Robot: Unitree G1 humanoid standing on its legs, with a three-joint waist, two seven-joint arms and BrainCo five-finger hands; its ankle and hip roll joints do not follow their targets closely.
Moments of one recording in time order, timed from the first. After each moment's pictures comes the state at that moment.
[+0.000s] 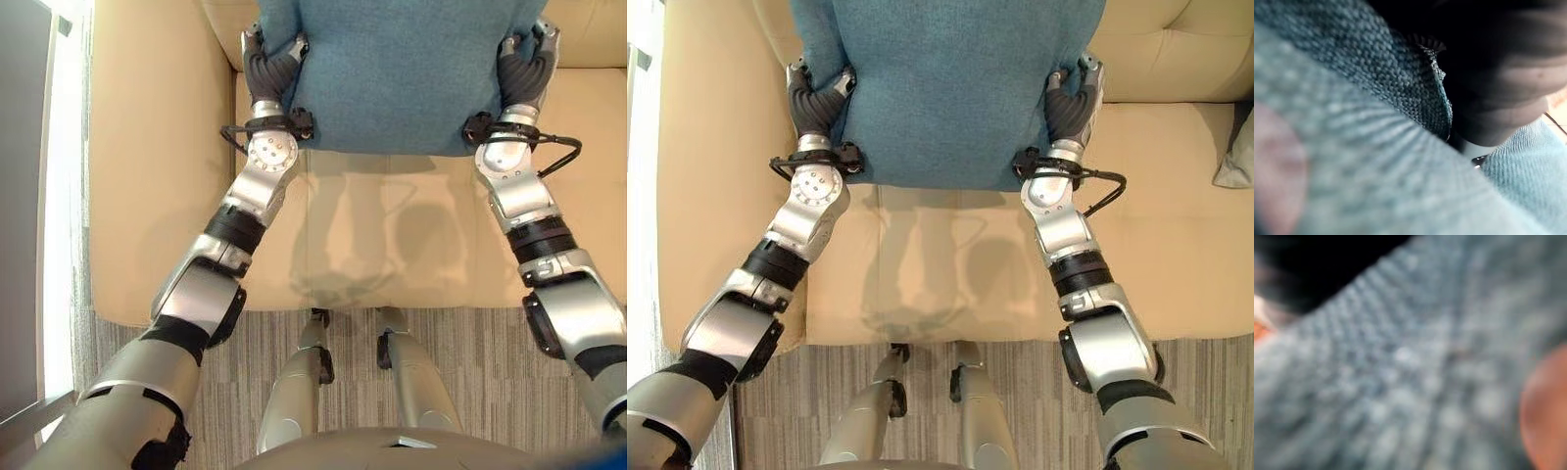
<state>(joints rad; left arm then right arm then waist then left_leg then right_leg) -1.13 0.32 -0.41 0.75 -0.34 -0.26 0.64 -1.03 -0.48 0.28 0.66 -0.02 -0.14 -0.74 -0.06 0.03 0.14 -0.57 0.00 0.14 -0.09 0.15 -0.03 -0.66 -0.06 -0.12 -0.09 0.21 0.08</state>
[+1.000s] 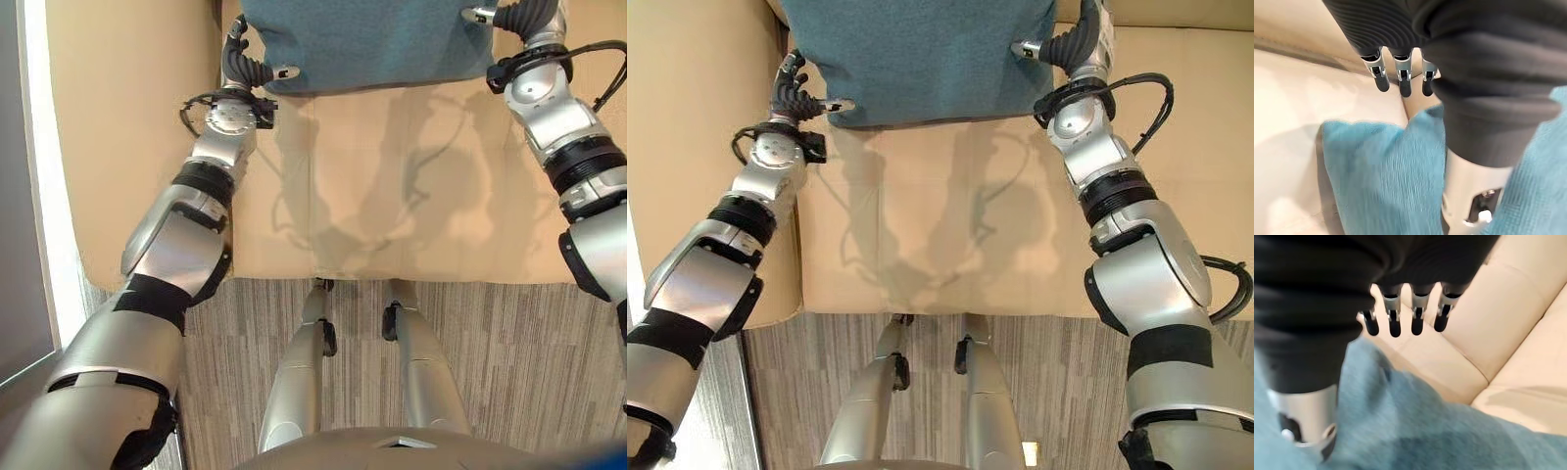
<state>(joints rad) -1.27 0.49 -0.51 1.18 -0.56 -0.18 0.30 -1.34 -0.61 0.60 1.00 0.20 -0.10 -0.52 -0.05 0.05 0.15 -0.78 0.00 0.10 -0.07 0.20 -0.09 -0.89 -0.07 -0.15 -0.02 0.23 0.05</state>
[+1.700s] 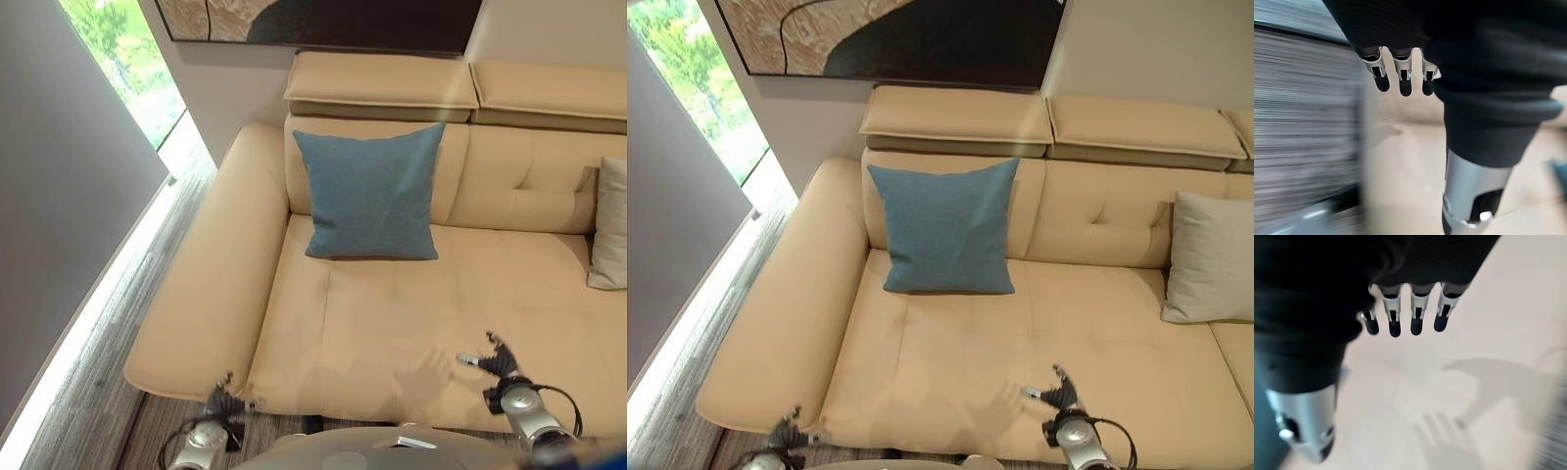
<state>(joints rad) 0.10 0.24 -0.18 1.20 -0.09 -0.14 0.15 0.00 -0.32 0.21 1.16 -0.09 -0.12 -0.22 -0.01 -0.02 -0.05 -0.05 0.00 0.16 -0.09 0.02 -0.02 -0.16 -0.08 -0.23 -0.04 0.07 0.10</state>
